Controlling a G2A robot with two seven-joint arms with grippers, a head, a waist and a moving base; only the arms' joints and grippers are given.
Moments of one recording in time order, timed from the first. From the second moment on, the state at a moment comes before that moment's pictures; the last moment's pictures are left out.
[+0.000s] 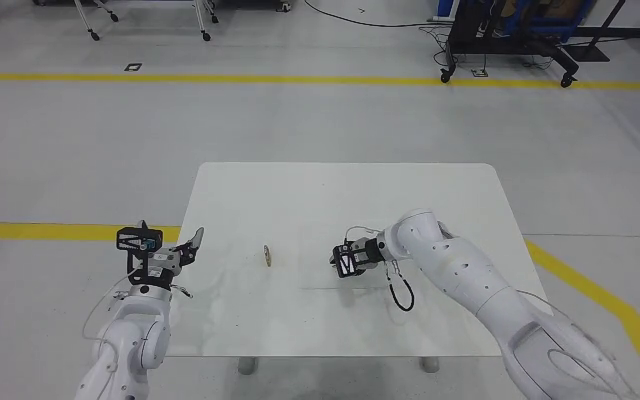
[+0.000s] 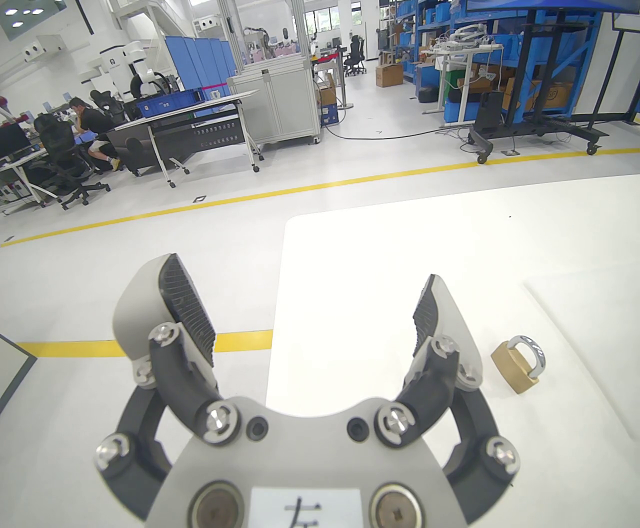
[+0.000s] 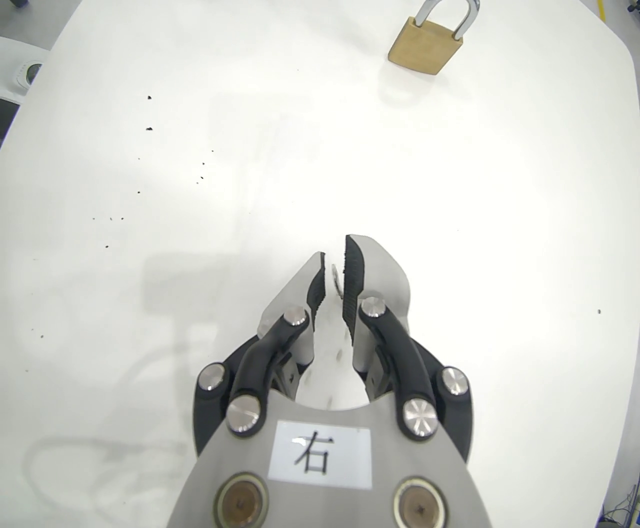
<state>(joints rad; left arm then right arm) 1.73 -1.15 -1.60 -1.80 1.33 0.00 0.00 -0.78 -1.24 0.67 -0.93 -1.97 -1.01 -0.40</state>
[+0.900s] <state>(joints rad) 1.73 -1.15 -1.60 -1.80 1.33 0.00 0.00 -0.84 -1.18 0.76 -1.01 -1.93 -0.92 -0.46</state>
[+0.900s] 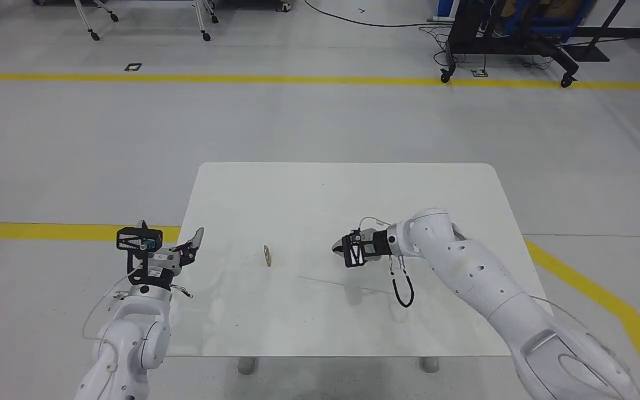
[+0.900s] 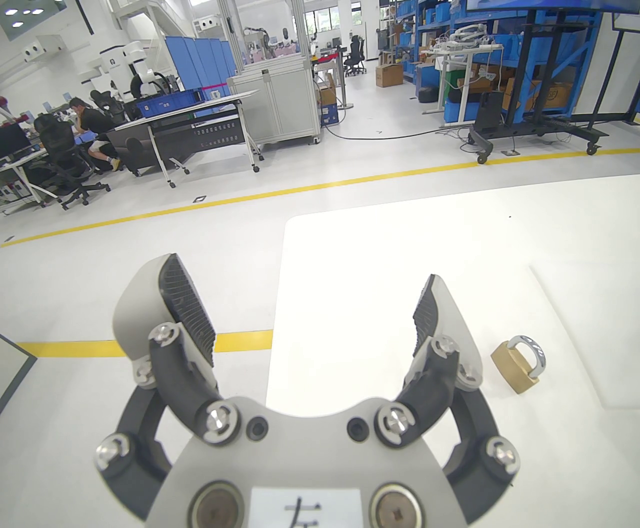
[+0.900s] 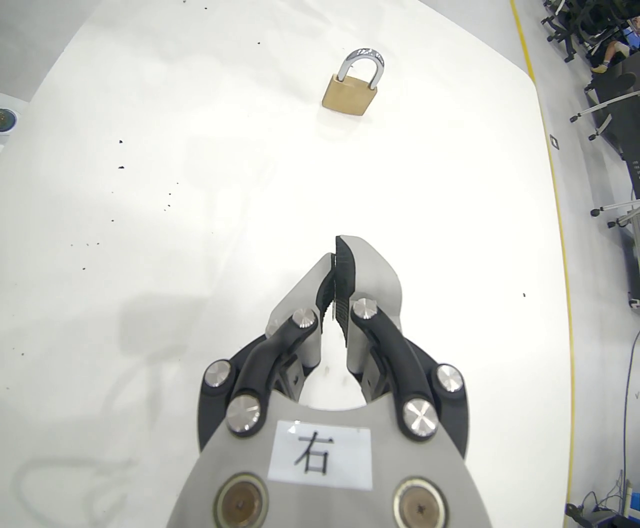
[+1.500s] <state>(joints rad) 1.73 -1.15 -1.60 -1.80 1.33 0.00 0.00 -0.95 -1.13 0.88 -1.02 -1.64 -0.83 -1.01</state>
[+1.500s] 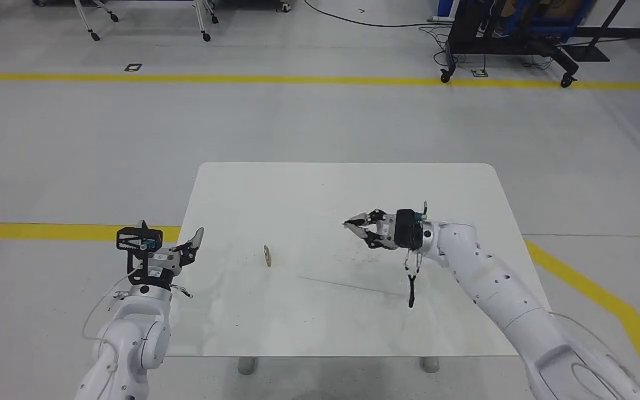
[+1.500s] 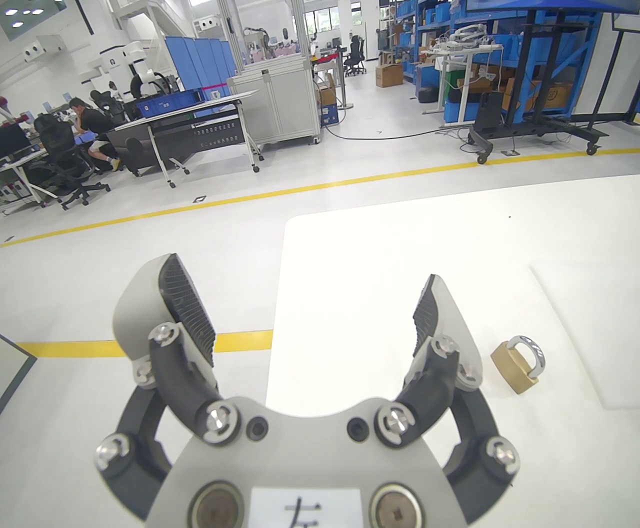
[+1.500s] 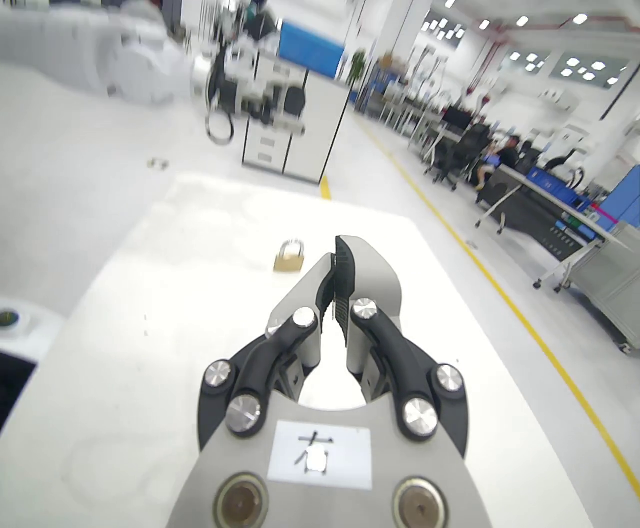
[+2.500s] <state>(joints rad) 1.50 -1.16 -1.36 -1.68 0.52 -0.63 -0.28 -0.98 -1.09 0.84 -1.10 -1.36 -0.88 -0.94</state>
